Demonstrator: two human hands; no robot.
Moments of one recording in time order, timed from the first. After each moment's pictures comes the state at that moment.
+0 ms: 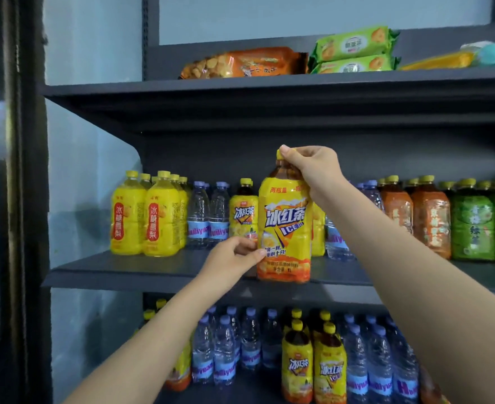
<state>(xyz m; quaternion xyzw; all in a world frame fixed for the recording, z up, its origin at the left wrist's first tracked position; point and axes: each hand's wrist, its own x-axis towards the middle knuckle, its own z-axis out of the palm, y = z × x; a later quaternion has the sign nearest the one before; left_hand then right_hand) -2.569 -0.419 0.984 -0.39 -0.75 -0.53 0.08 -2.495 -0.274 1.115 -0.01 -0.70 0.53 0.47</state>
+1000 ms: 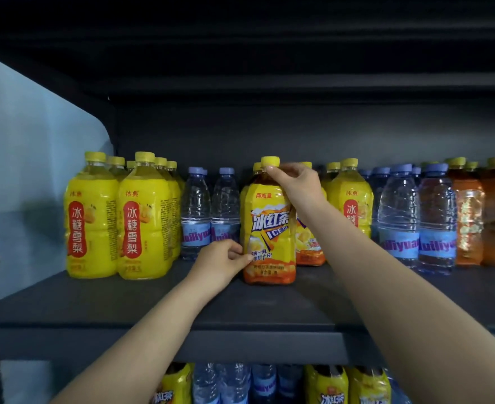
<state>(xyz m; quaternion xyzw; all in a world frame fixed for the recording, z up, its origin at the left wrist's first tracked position) -2.751 -0.382 0.973 -0.38 -0.81 -0.44 0.08 -2.682 -0.238 1.071 -0.07 -0.74 0.48 0.47</state>
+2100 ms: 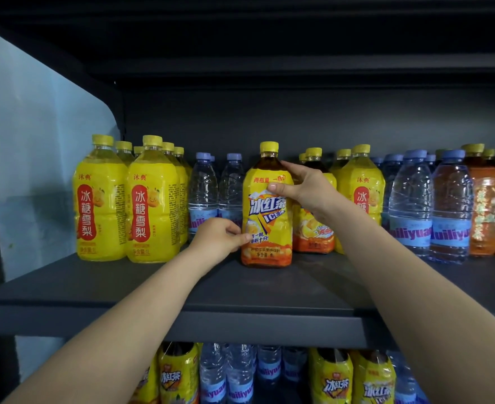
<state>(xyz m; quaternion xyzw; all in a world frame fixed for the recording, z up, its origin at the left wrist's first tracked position) -2.768 -0.387 0.983 -0.34 -0.78 -0.52 0.01 -2.676 -0.232 1.052 -0.03 -0.79 0.51 0.33</state>
